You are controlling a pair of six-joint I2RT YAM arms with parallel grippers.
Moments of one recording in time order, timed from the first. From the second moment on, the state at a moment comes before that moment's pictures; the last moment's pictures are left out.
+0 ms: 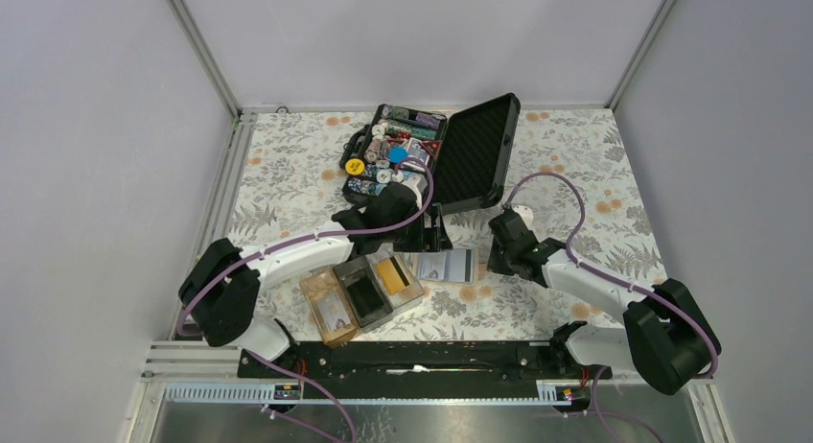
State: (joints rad) left arm -0.85 1.51 0.99 -0.20 0.14 -0.77; right arm 0.57 1.24 0.55 -0.33 0.19 0.69
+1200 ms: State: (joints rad) left arm -0.61 1.25 0.95 -0.40 0.23 -0.62; right arm 0.68 1.21 0.79 -0.43 0.02 0.65
